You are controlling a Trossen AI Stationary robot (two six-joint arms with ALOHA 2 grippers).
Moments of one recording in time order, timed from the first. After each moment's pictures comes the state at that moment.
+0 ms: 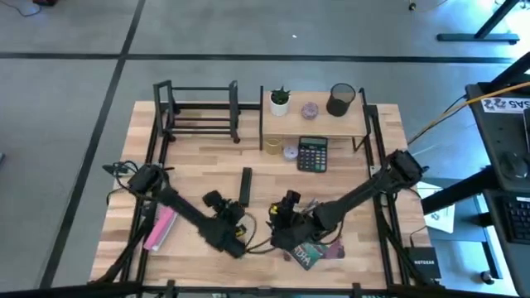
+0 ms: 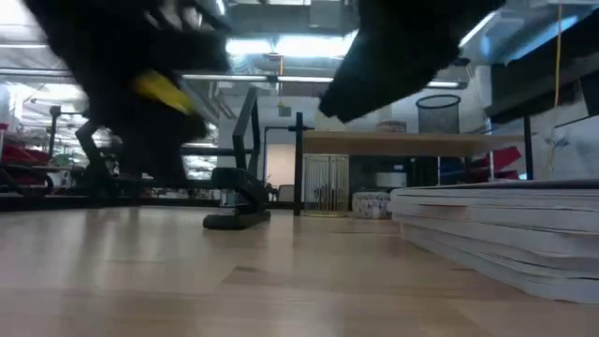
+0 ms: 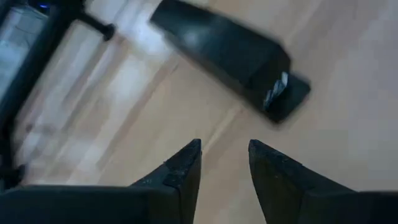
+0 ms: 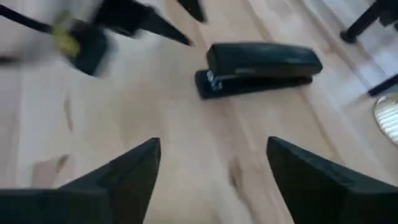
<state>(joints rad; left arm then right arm) -0.53 2.08 1.39 -1.07 -0.80 -1.14 0.52 1.89 1.26 -0.39 0.64 0.62</state>
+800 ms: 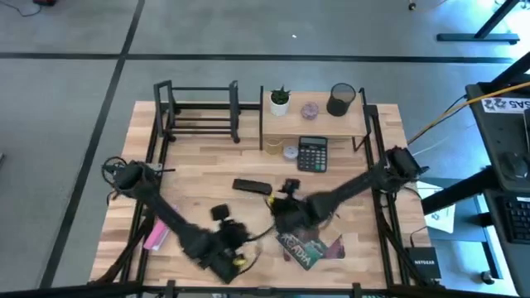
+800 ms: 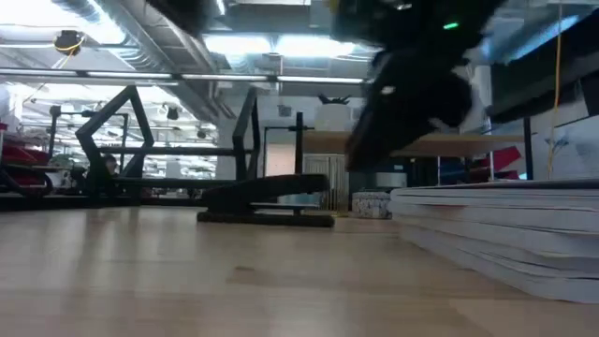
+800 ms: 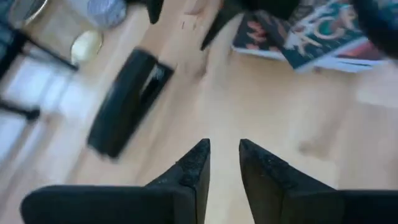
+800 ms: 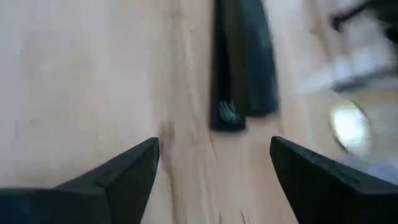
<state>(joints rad) -0.78 1.93 1.65 -1.12 -0.80 -1.08 0.34 1.89 1.25 -0.42 0.45 0.21</state>
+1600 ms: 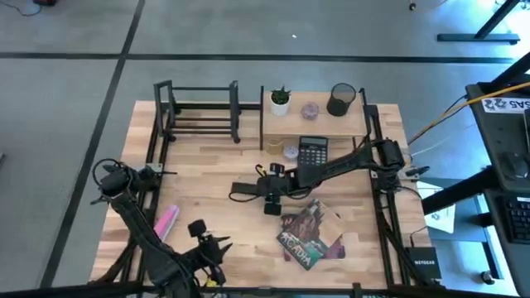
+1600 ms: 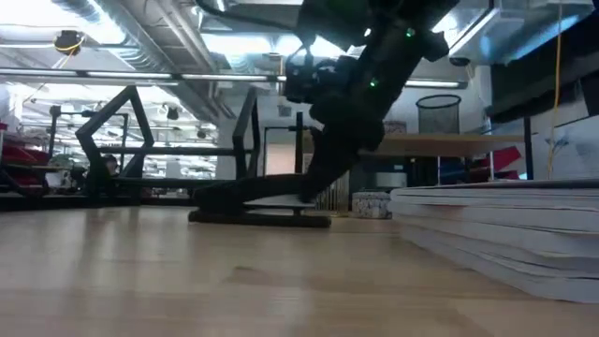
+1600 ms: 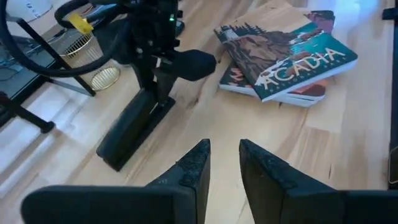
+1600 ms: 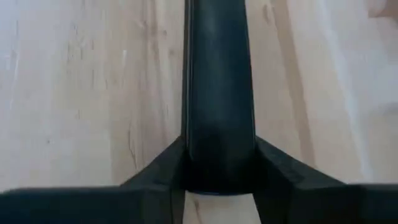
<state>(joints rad) -0.93 1.94 1.64 -1.15 -1.04 -1.22 0.14 1.96 1.25 -0.32 0.19 0.18</state>
